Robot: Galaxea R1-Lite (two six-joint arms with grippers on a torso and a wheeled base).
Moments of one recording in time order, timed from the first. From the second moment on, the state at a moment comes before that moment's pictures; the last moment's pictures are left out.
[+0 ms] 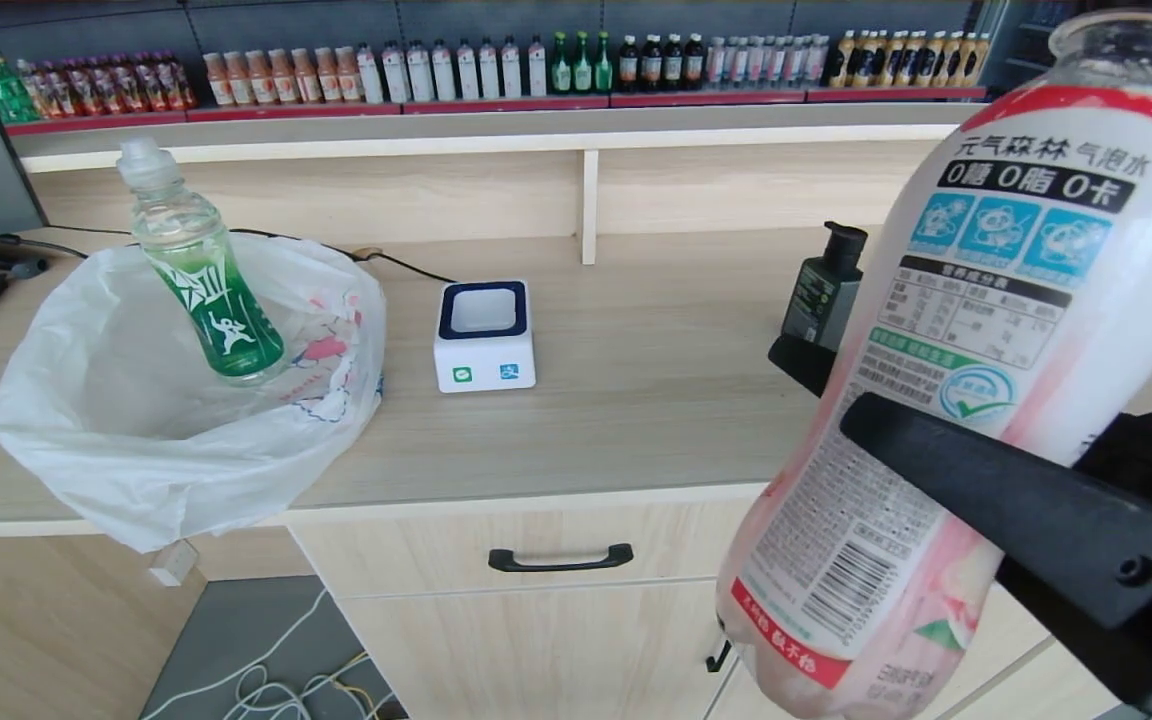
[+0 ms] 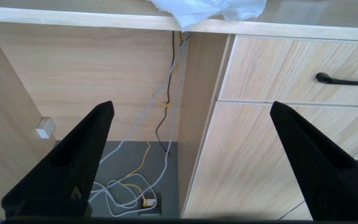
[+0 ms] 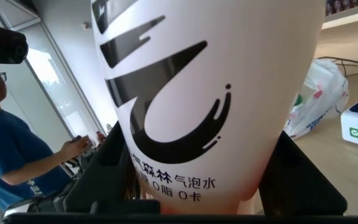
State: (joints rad) left arm 0.00 0.00 0.00 0.00 0.00 0.00; right arm 0.82 1.46 -0.41 -1.57 0.44 0.50
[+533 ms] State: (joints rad) left arm 0.00 0.00 0.00 0.00 0.00 0.00; right arm 0.83 1.43 -0.42 -1.57 0.44 0.55
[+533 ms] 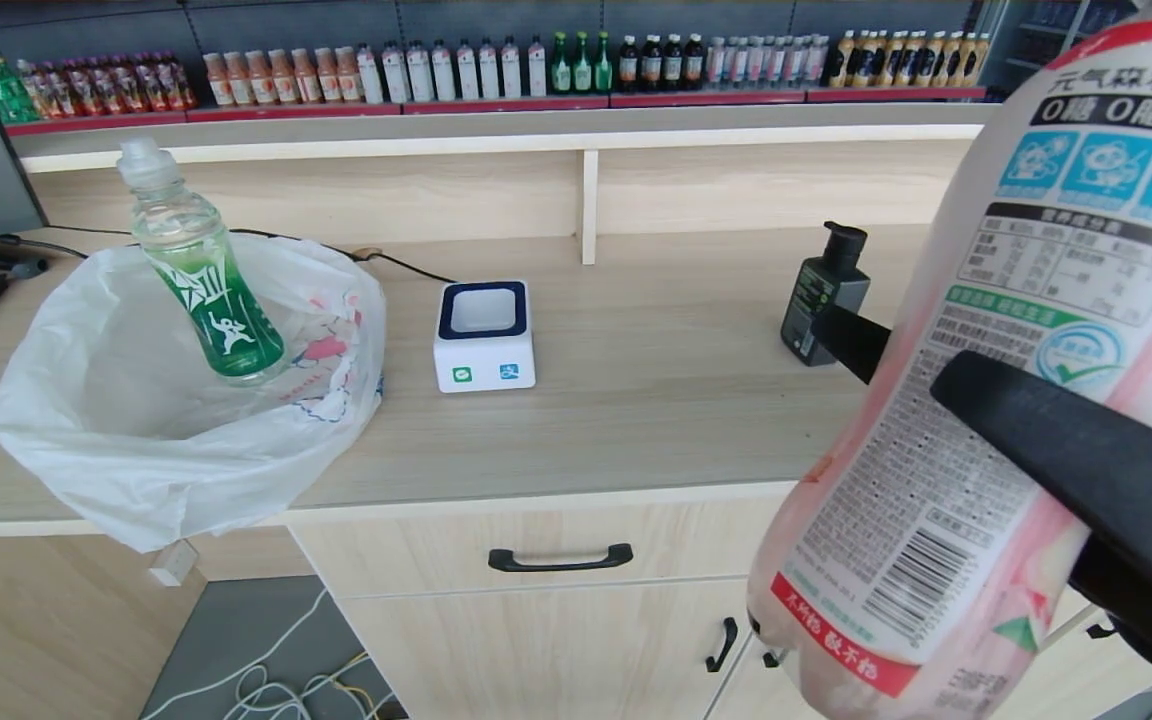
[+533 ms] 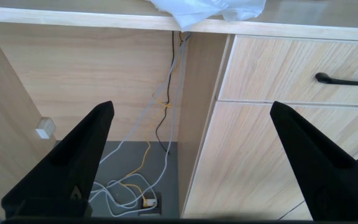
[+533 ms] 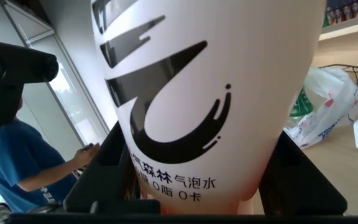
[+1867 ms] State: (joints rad) left arm 0.00 0.00 0.00 0.00 0.00 0.00; right arm 0.82 1.46 -0.48 -1.57 0.44 0.59
